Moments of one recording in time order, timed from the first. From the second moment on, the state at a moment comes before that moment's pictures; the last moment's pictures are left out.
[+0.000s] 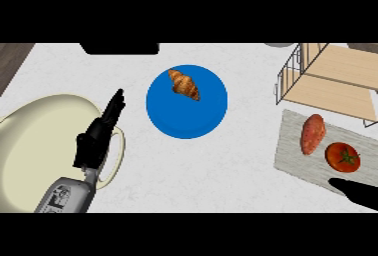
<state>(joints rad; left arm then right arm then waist) -0.19 0.23 -0.22 -1.42 0.03 0.16 0.01 0.19 -0.60 0.09 -2.09 0.65 -0.34 1.04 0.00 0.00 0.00</state>
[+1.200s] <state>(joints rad) -0.18 0.16 -0.12 -1.45 -0.06 0.08 0.04 0.10 -0.35 -0.01 -1.86 0.80 -0.19 0.94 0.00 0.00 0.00</state>
